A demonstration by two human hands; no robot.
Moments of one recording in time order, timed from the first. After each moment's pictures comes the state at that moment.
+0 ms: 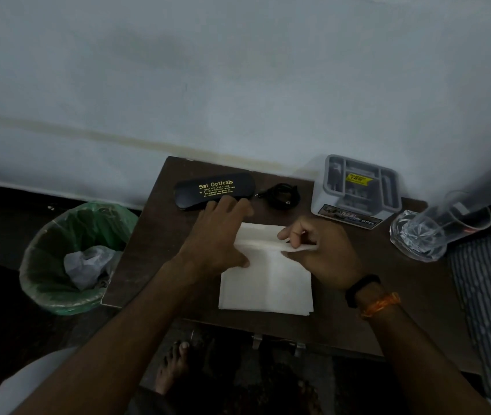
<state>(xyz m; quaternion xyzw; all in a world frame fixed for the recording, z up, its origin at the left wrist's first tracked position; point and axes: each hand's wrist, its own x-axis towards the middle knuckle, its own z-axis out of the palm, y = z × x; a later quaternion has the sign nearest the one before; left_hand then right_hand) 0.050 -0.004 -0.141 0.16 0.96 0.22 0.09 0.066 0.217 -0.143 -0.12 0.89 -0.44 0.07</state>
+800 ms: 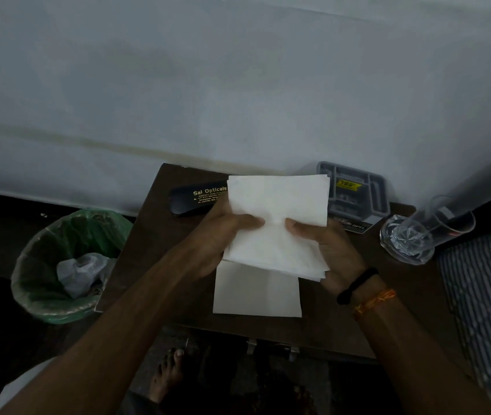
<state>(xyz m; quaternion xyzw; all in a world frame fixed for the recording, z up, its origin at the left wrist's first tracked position) 0.049 0.017 -0.113 -0.06 0.59 0.77 0.21 0.066 0.208 -0.120 0.11 0.55 -0.81 0.17</state>
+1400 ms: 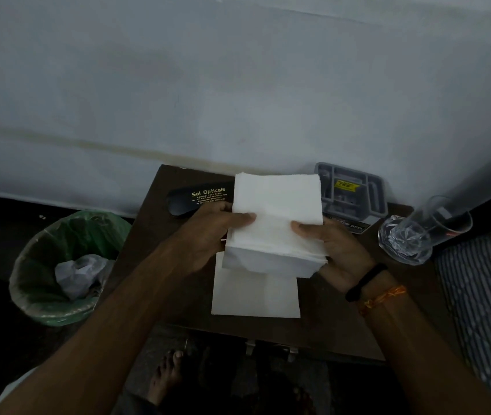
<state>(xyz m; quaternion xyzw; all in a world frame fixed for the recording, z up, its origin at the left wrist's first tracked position) 0.038 0.003 -0.121 -0.11 0.64 0.72 0.27 0.060 0.220 -0.120 0.13 0.53 -0.81 0.20</state>
